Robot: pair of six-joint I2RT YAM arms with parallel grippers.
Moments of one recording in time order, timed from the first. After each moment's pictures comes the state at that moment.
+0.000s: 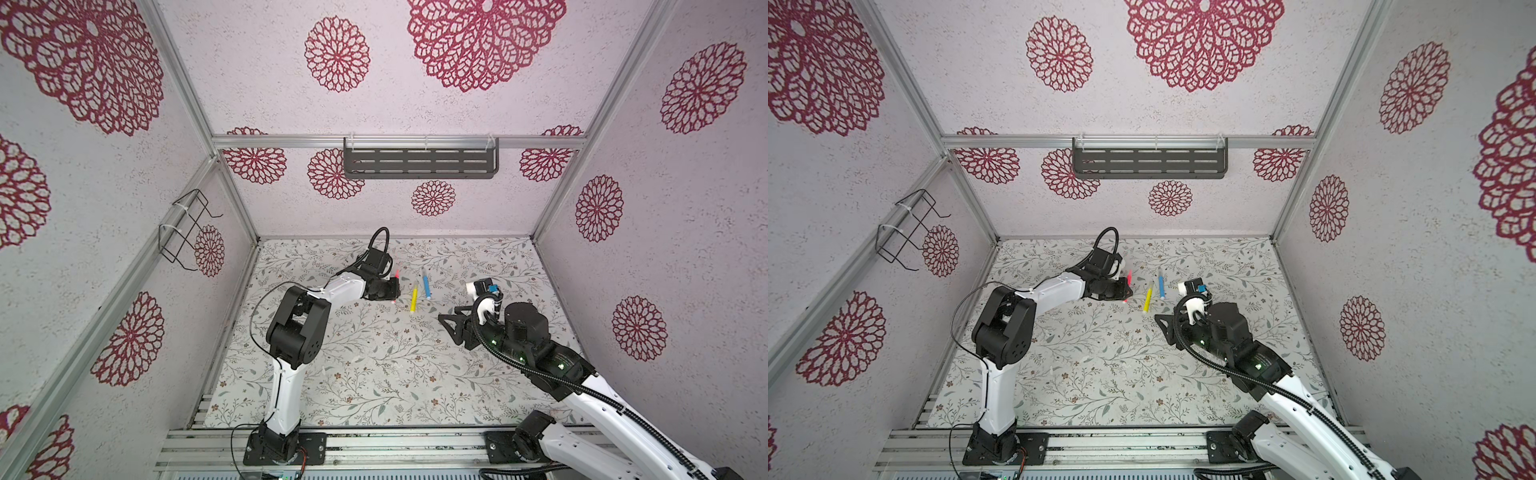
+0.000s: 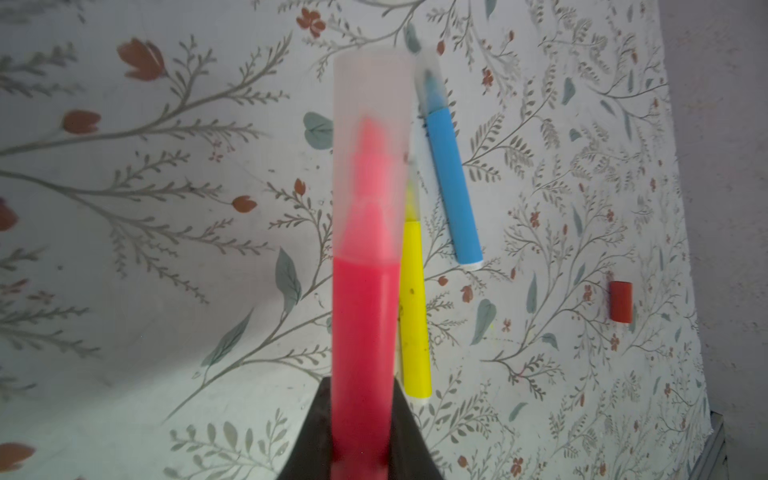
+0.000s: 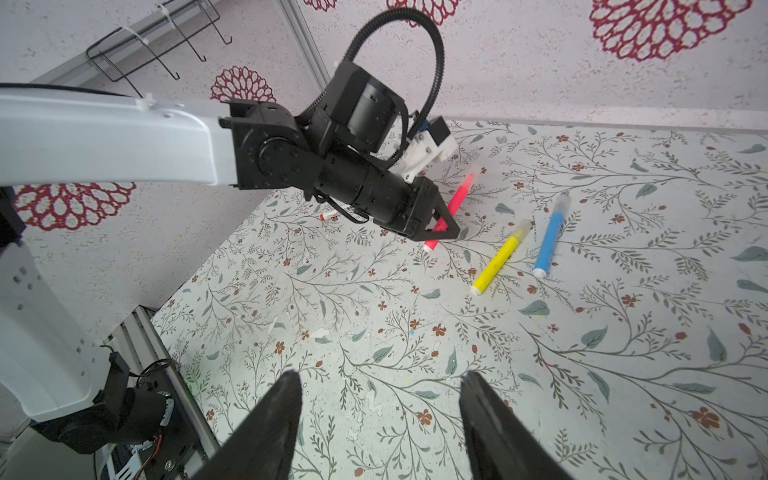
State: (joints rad) left arm -0.50 2.13 1.54 -0.37 0.28 -0.44; right arm 0.67 0.79 0.79 -0.36 -0.13 0.33
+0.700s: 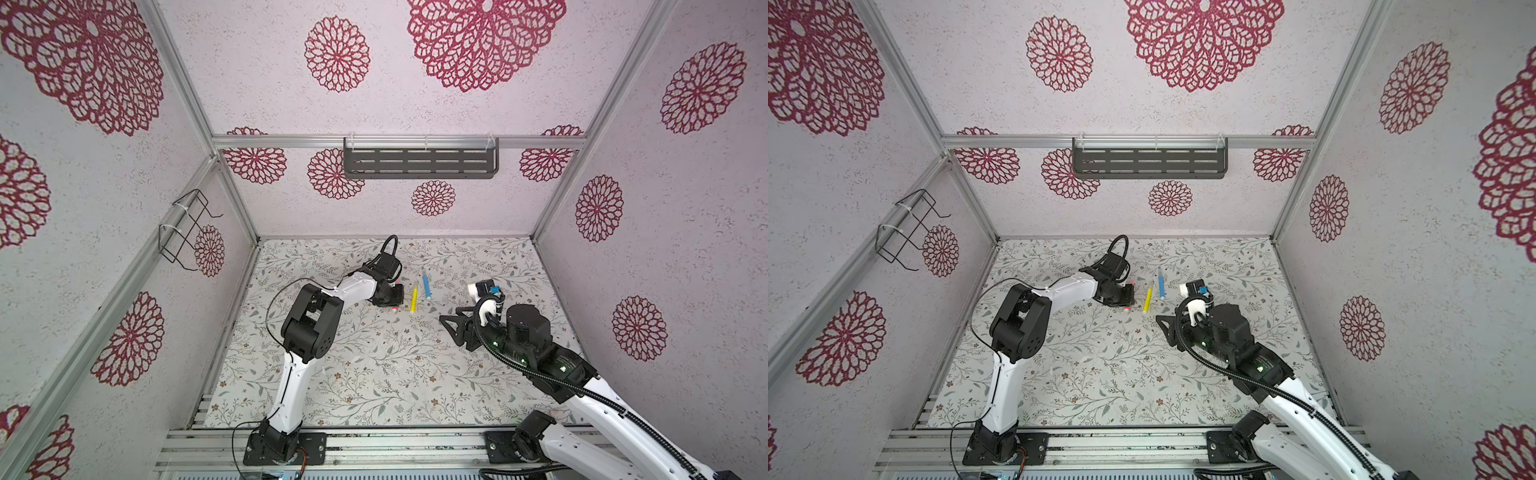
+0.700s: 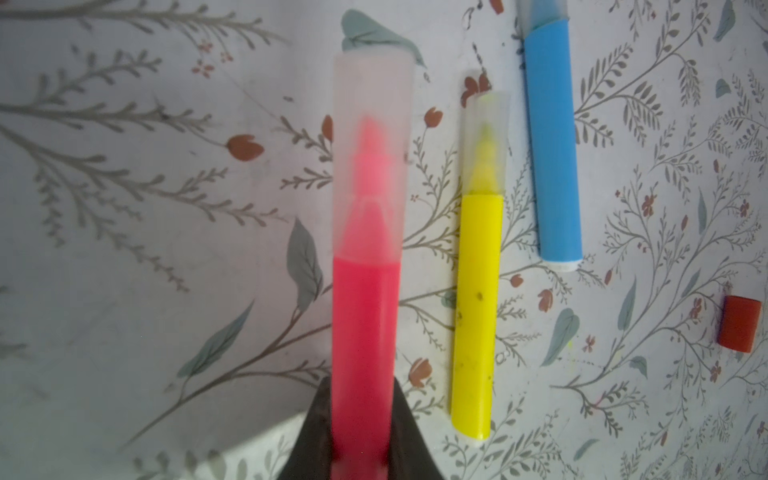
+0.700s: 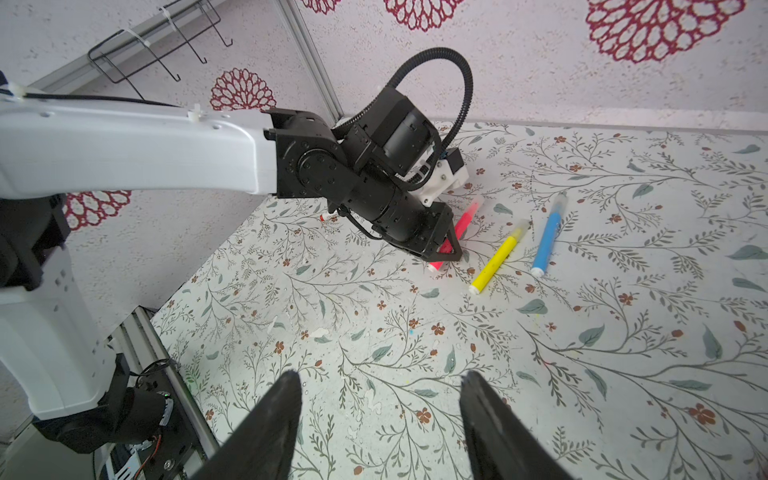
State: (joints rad) left arm -0.55 2.25 1.67 -0.52 0.18 -0.47; right arm 0.67 0.77 0.78 -0.36 -0.13 0.33
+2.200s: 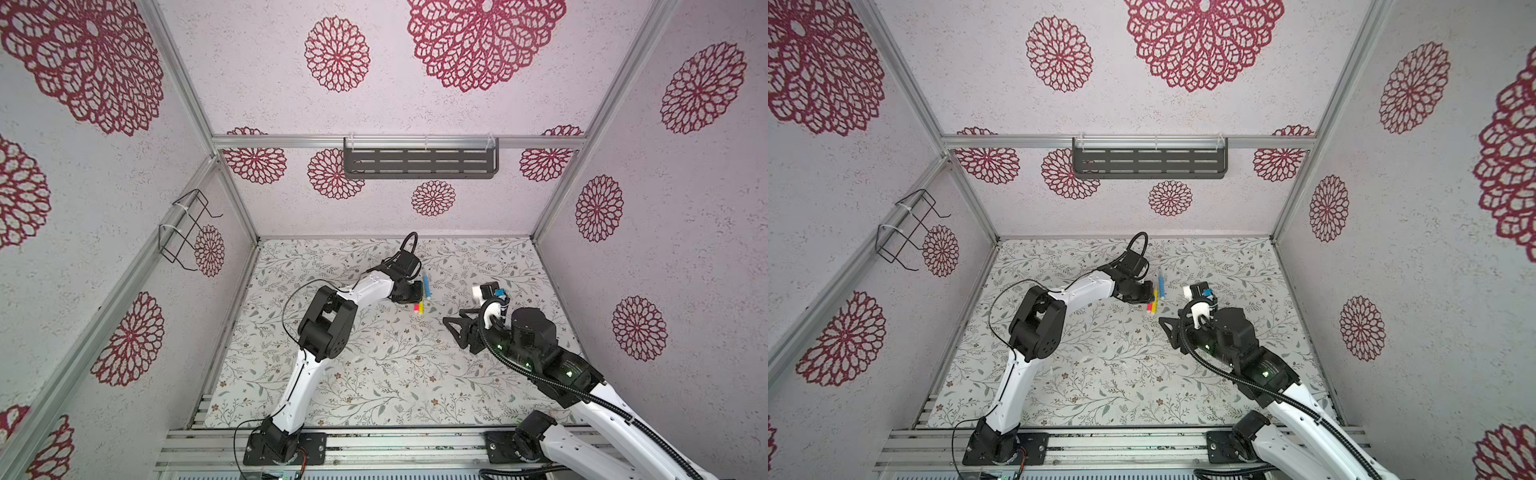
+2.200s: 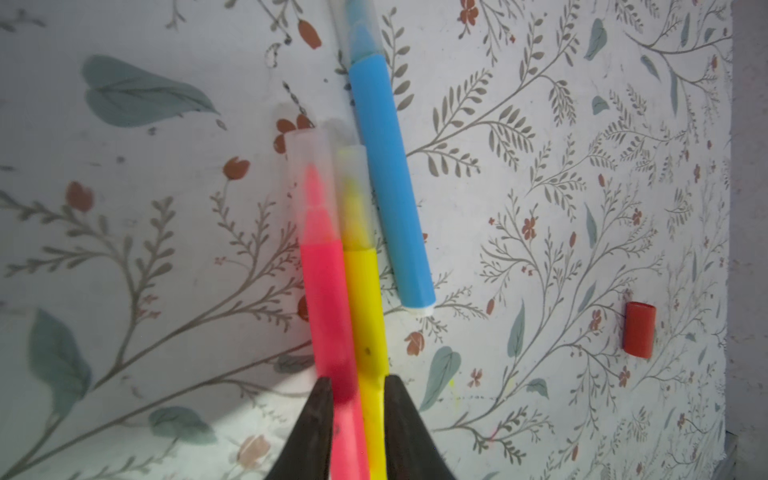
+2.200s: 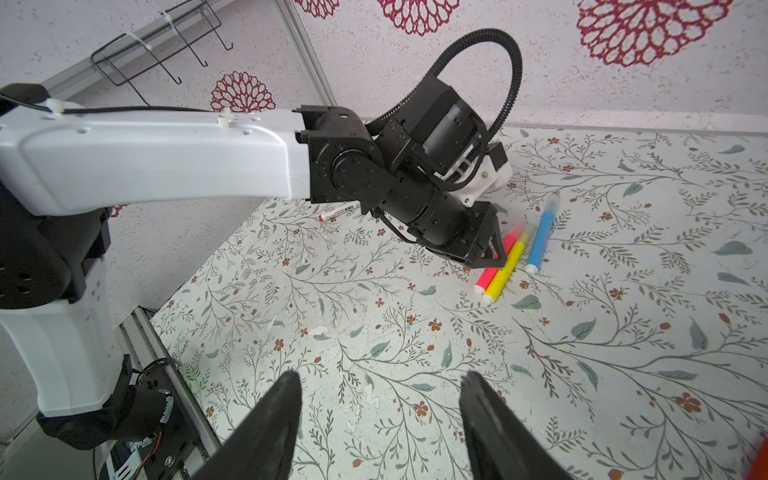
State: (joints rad) left arm -0.64 2.36 1.87 -0.53 0.23 -0.55; right arm 0.66 0.73 0.77 -0.39 -0.12 0.33
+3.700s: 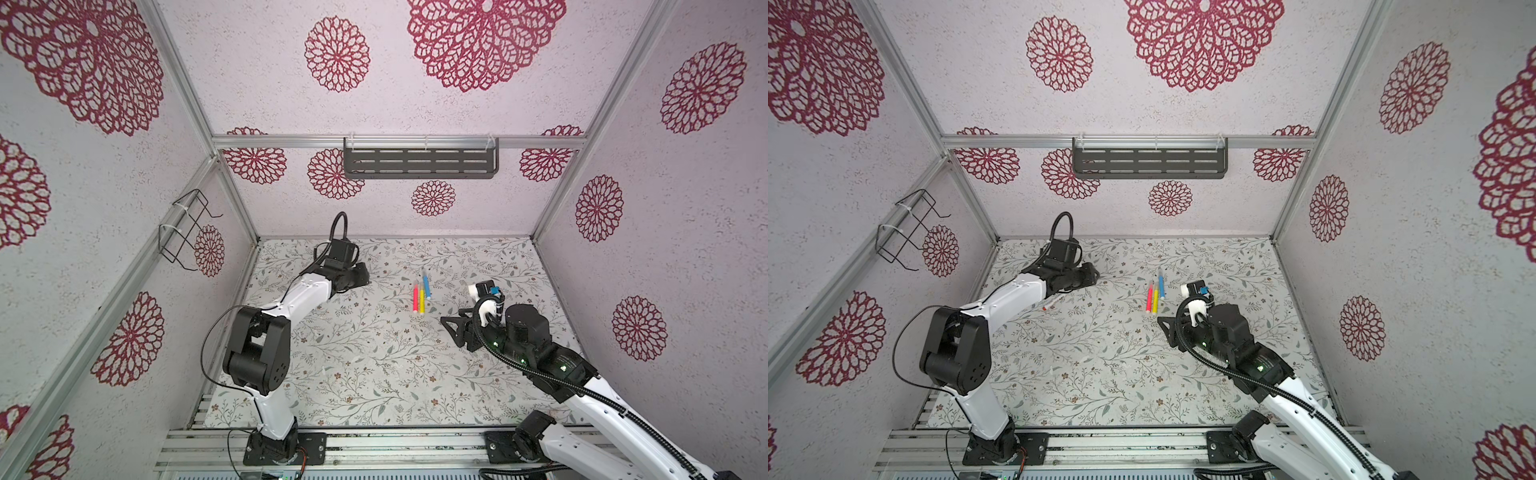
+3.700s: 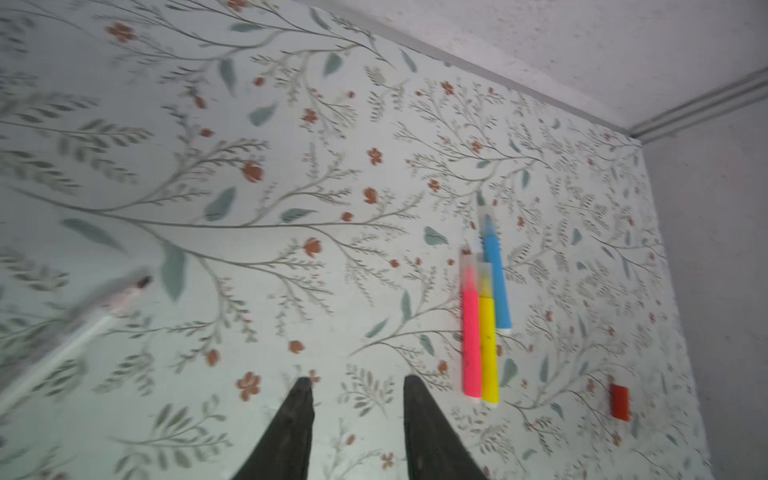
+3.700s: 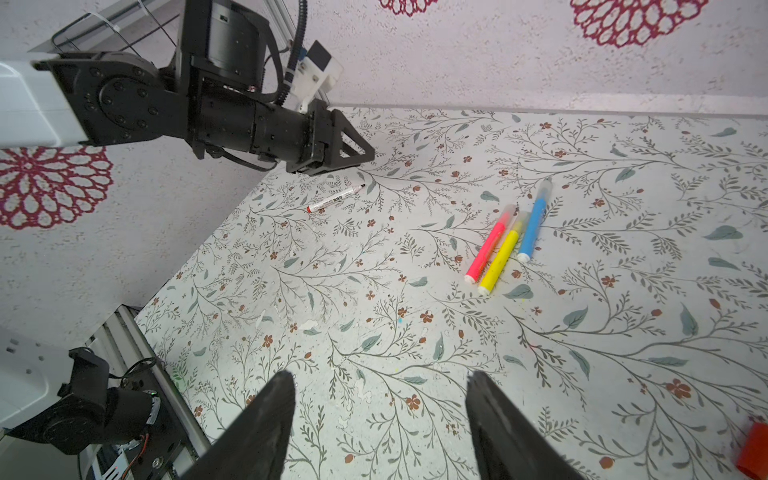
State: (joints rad) left arm -0.29 1.80 1.32 -0.35 0.07 -0.49; right arm 0.66 0.77 0.79 -0.40 -0.11 0.33
